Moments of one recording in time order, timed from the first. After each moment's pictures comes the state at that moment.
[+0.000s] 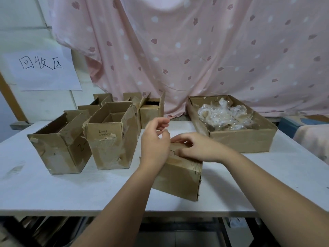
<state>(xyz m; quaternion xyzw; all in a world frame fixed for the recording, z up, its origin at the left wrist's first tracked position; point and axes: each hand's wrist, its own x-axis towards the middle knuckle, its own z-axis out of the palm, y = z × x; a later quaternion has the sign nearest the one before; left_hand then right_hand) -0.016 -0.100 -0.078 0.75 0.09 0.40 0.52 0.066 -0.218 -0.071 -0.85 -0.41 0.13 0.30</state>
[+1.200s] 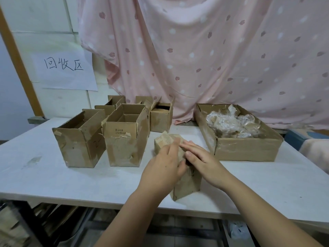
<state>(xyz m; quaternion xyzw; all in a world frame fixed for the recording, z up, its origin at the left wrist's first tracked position) -0.083 -0.108 -0.085 0.95 0.08 0.23 0.18 0.022 -0.226 -0.100 -0.80 -0.42 0.06 0.42</state>
